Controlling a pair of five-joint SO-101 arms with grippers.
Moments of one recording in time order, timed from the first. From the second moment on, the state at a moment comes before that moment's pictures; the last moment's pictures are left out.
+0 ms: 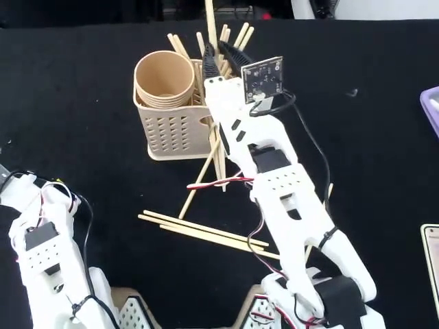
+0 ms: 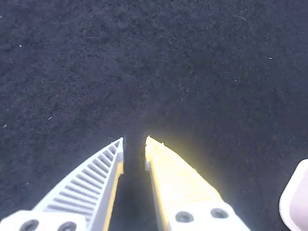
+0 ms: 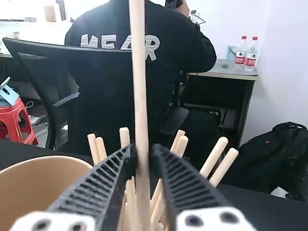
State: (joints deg) left arm -36.0 -56.8 79.3 28.5 22.6; right arm -17.3 -21.7 44.3 -14.6 0.2
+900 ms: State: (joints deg) left arm -36.0 -56.8 79.3 28.5 22.6; right arm -12.6 -57.1 45.4 55.4 7.4
